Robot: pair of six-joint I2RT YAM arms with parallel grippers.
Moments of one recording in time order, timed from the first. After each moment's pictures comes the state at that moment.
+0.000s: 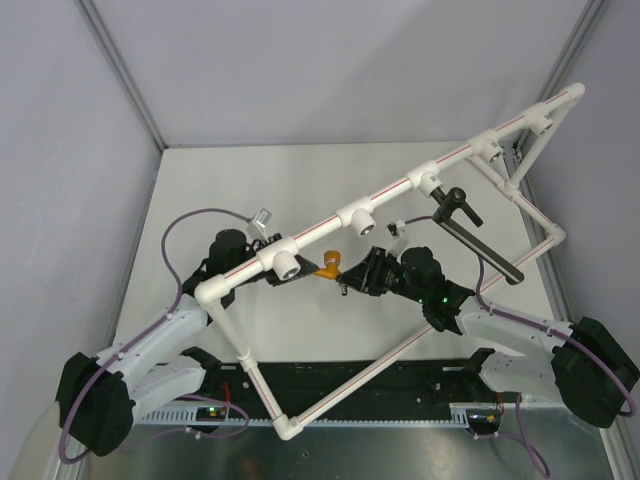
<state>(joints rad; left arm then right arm) -0.50 0.98 0.54 0.05 0.52 -0.93 0.80 1.13 0.49 0.35 -0.19 0.96</state>
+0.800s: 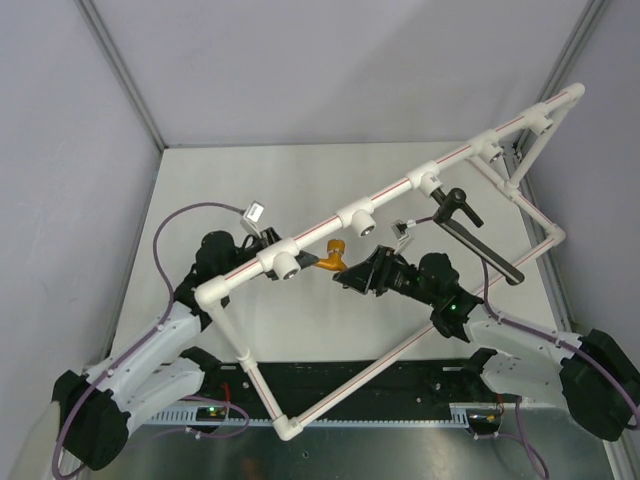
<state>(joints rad) -0.50 0.90 0.54 0.15 0.54 -0.95 0.77 1.05 0.43 0.53 -0.31 0.96</state>
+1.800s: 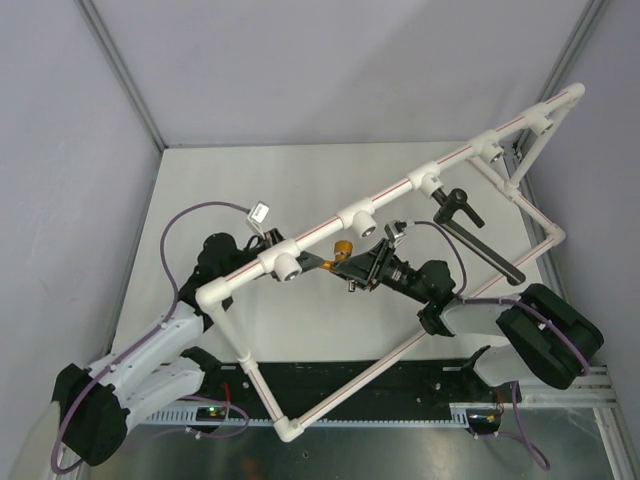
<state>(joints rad) -0.53 0.90 0.52 0.29 0.59 -1.00 0.73 1.39 0.33 1.29 -0.41 1.44</state>
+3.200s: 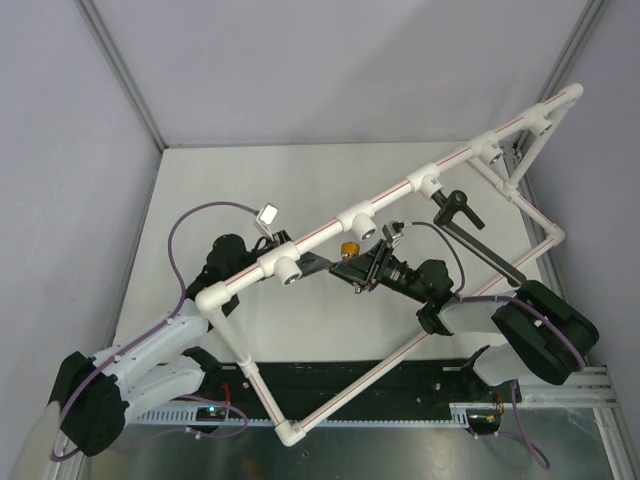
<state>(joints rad) -0.60 0.96 0.52 0.33 0.53 -0.99 0.73 1.42 0.34 1.31 -0.42 1.47</state>
